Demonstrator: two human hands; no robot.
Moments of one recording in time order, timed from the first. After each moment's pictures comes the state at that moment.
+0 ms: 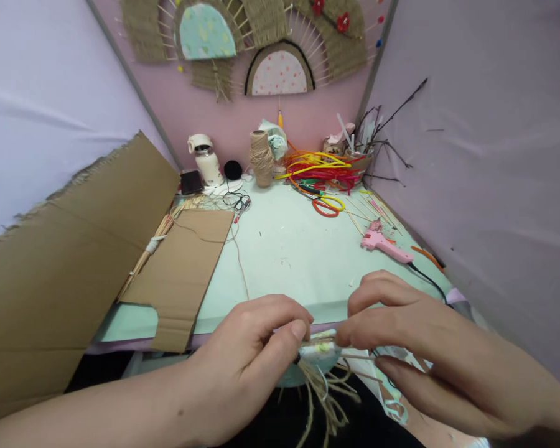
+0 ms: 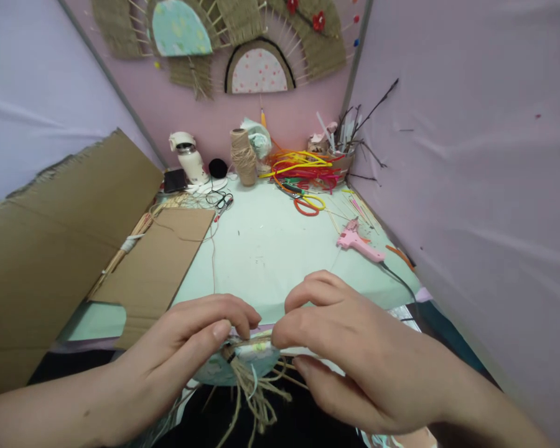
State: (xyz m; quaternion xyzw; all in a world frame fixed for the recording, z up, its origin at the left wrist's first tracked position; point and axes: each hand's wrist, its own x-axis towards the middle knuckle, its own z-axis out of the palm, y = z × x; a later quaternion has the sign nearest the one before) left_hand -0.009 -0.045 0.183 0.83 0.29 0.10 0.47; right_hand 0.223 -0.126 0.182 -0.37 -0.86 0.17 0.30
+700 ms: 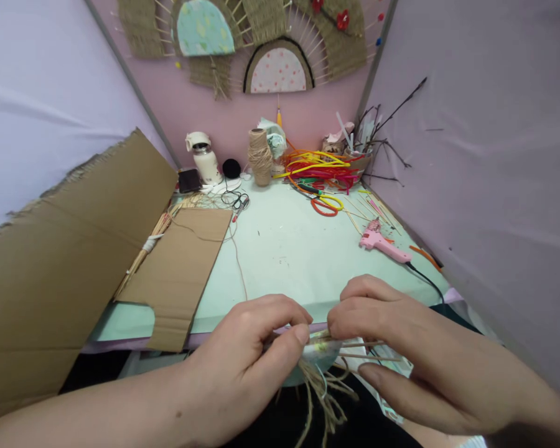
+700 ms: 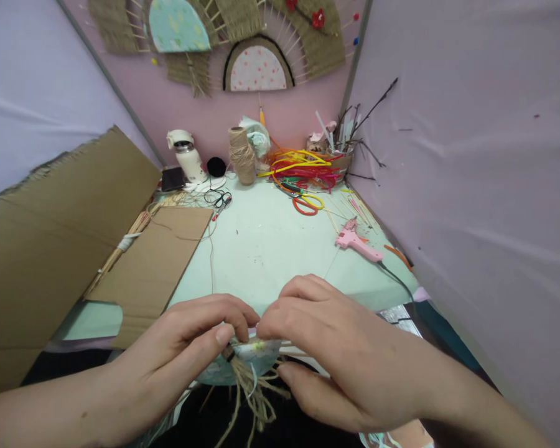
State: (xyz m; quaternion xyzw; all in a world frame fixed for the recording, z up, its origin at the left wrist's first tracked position) left_hand -0.009 -0.047 0.180 0.82 0.29 0.09 0.48; right_hand 0.216 -0.122 0.178 -0.37 -0.86 0.21 0.27
